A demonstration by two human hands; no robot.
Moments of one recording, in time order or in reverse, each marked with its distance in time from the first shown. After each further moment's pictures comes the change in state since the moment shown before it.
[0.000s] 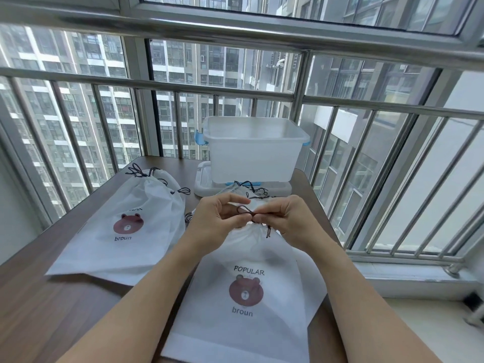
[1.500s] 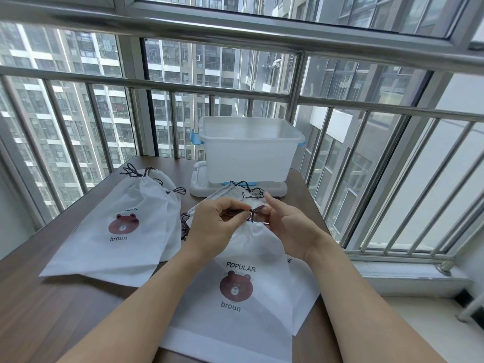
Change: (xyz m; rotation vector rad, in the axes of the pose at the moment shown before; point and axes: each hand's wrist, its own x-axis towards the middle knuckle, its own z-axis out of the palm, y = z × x) left_hand -0.004 -0.005 0.014 0.157 0.144 0.163; right_hand -0.005 -0.010 0.003 0.765 -0.084 0.558
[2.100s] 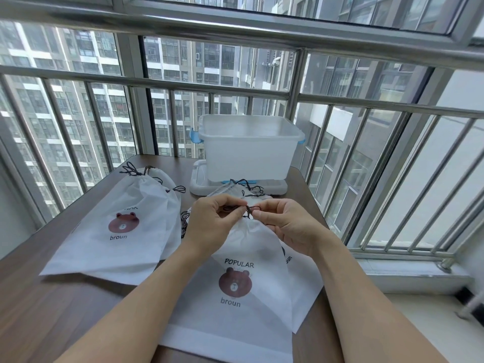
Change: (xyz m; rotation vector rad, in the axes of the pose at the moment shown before) left_hand 0.001 0.004 -0.004 0.042 0.040 -0.027; right_hand -0.007 -0.004 -0.001 -0.185 0.026 -0.144
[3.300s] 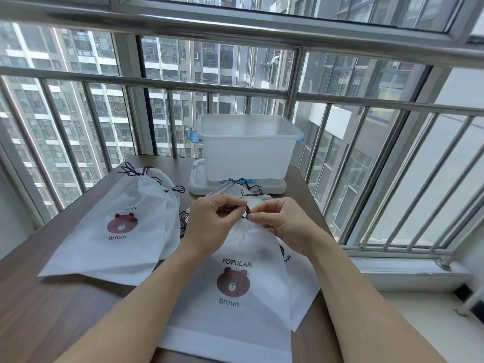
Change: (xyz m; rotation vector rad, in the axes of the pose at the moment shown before) left_hand -0.001 -0.001 0.001 -0.021 0.001 0.027; right_hand 0.005 0.006 0.000 -0.217 0.104 -0.024
